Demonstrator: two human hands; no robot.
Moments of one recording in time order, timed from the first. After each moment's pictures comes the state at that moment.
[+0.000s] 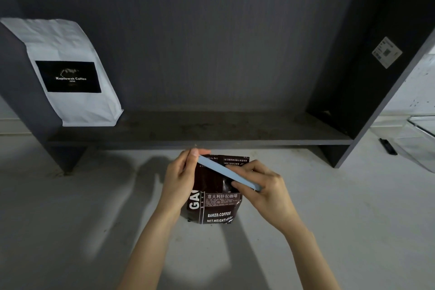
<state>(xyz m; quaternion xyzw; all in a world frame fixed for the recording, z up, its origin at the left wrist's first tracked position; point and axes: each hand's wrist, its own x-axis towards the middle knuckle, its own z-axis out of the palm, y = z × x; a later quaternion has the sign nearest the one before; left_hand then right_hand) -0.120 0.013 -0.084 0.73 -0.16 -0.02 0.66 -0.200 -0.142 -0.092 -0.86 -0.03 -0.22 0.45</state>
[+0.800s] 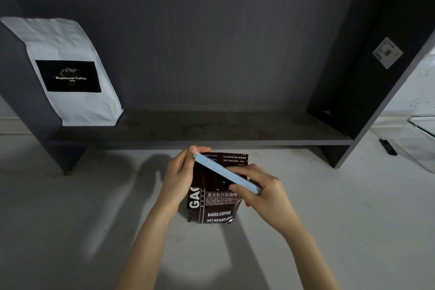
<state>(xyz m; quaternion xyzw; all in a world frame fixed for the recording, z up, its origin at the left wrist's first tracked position) -0.112 0.012 -0.083 0.73 -0.15 -0.05 0.66 -0.204 -0.138 -0.087 -0.84 -0.01 -0.17 0.52</state>
